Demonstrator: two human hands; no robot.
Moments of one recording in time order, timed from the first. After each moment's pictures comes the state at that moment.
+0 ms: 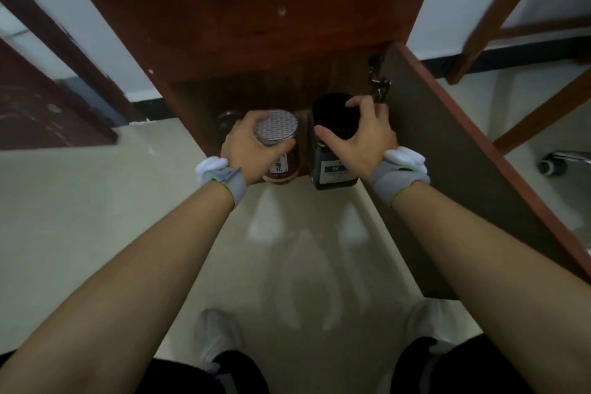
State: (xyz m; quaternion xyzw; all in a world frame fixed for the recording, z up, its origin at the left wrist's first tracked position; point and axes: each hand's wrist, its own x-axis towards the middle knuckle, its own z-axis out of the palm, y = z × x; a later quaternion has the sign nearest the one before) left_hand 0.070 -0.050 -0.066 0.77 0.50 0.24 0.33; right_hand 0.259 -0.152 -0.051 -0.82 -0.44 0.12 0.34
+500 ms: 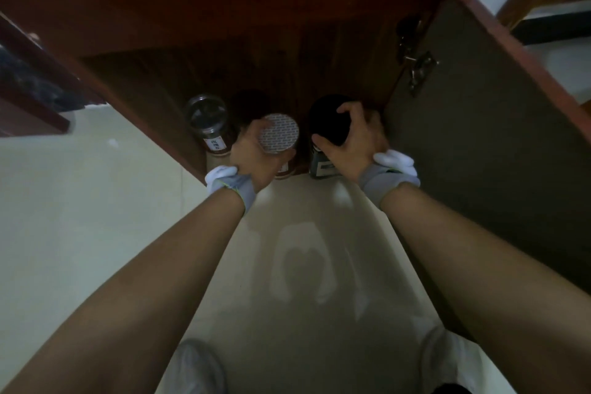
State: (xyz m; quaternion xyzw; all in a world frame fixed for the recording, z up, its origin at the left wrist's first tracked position) left_hand 0.113 0.005 -0.190 0.72 0.54 0.20 0.39; right_hand 0.284 -0.082 -0.163 -0.84 -0.43 0.16 0.29
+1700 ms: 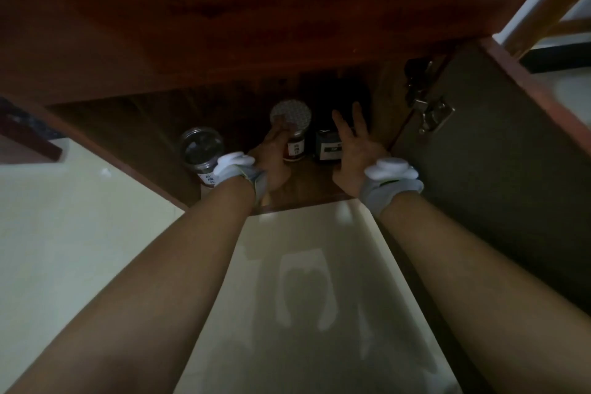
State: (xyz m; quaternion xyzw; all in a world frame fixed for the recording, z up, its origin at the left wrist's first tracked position) left_hand 0.162 0.083 -0.212 0.86 0.39 0.05 0.32; right_hand 0.317 -0.032 -0.165 -0.84 -0.51 0.16 0.05
